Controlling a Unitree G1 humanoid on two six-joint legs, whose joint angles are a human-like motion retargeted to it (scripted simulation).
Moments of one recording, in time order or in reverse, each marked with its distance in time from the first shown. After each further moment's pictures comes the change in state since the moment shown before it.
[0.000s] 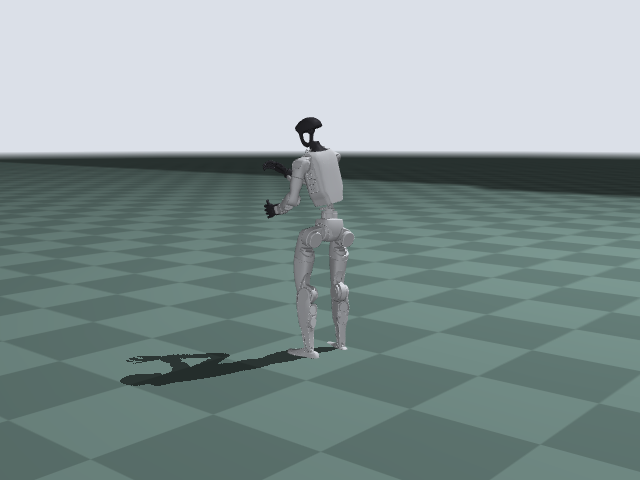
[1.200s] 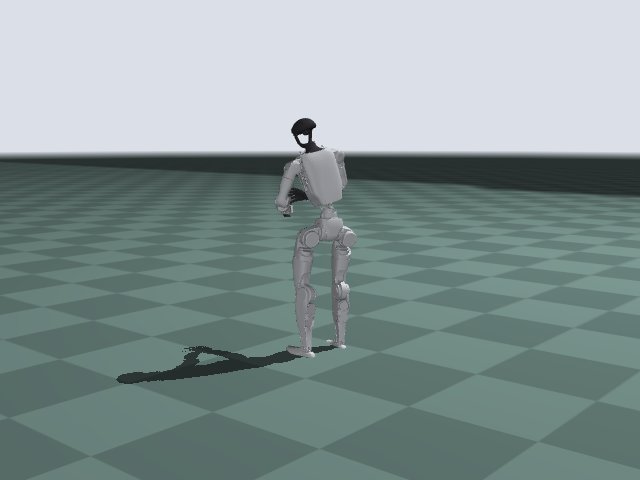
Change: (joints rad) left arm 0.172 0.230 -0.153 -0.292 0.273 -0.022 0.160; right arm 0.230 0.058 0.160 0.331 0.451 -0.033 -0.021; waist -0.131 -0.069 -0.019; left_leg 0.036 0.046 0.080 -0.029 -0.111 0.002; right_leg -0.090 0.057 0.168 0.015 0.063 0.057
